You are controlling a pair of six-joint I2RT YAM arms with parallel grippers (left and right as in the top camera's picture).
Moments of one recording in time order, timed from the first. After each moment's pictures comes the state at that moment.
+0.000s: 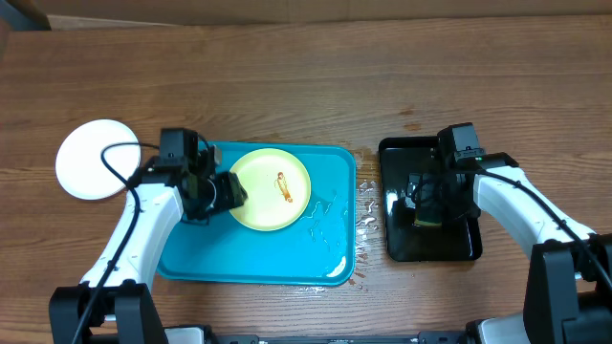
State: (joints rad) left arm 0.02 1.50 0.91 -0.74 0.28 -0.29; right arm 0.14 1.63 0.90 -0.70 -0.06 0.28
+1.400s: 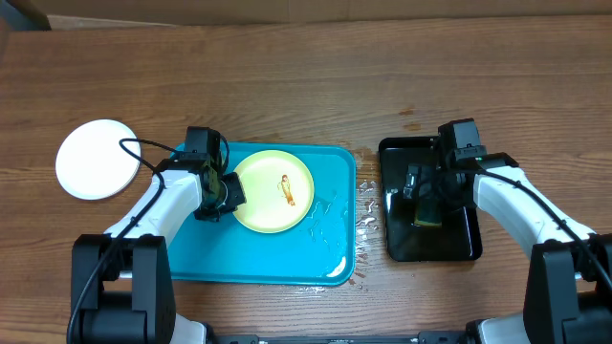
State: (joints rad) left arm -0.06 1.67 0.90 -0.65 0.09 -0.39; right arm 0.14 1.63 0.90 -0.59 -0.06 0.28
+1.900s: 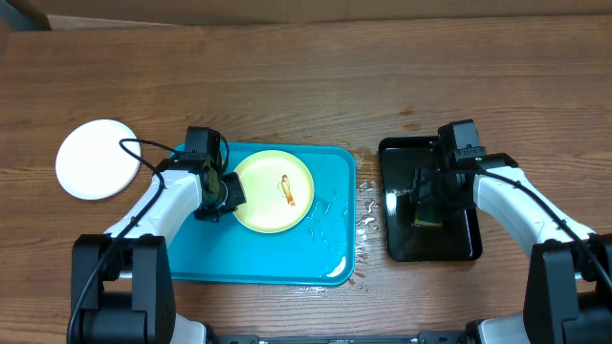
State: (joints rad) left arm -0.06 1.67 0.90 -0.65 0.09 -0.39; right arm 0.14 1.63 0.90 -0.61 -0.07 0.29
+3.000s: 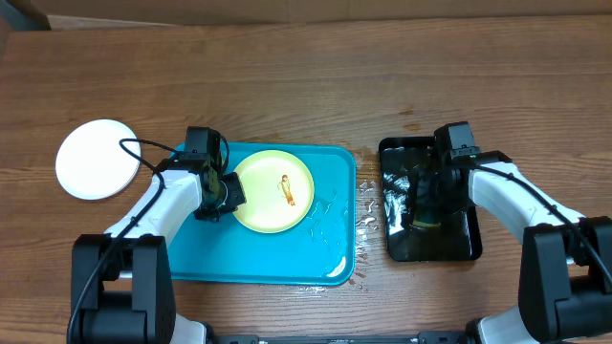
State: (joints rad) left arm -0.06 1.67 0.90 -0.65 0.09 -0.39; right arm 0.14 1.70 0.91 -0.63 -0.09 0.31
